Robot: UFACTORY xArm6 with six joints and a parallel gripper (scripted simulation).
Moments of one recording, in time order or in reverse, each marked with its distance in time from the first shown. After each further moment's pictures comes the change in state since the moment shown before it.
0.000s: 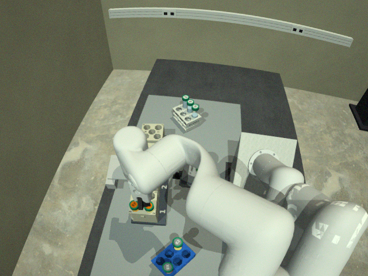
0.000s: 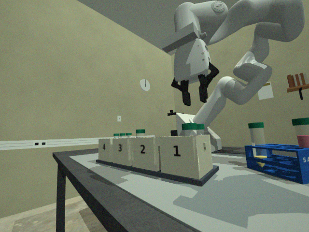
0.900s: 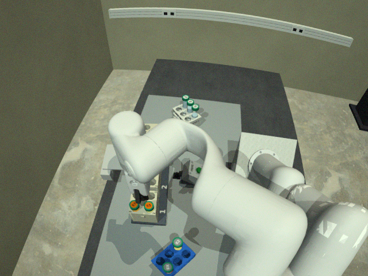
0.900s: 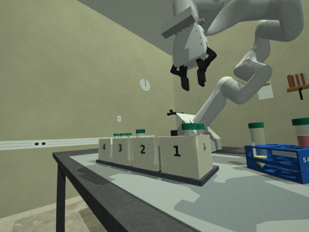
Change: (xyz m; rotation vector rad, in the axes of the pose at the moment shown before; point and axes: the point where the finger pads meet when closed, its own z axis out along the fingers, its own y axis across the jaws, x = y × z) arm 0.000 0.000 -0.046 0.000 0.000 0.000
